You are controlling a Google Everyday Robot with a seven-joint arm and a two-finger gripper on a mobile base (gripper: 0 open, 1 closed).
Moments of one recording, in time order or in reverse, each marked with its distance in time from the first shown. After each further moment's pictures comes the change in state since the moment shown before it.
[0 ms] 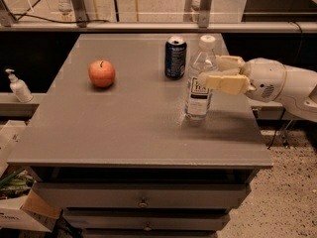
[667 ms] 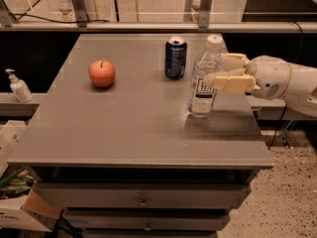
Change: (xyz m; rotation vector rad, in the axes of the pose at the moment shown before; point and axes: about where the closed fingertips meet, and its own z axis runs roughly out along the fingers) arm -0.005 -0.003 -0.012 -0.066 -0.030 -0.067
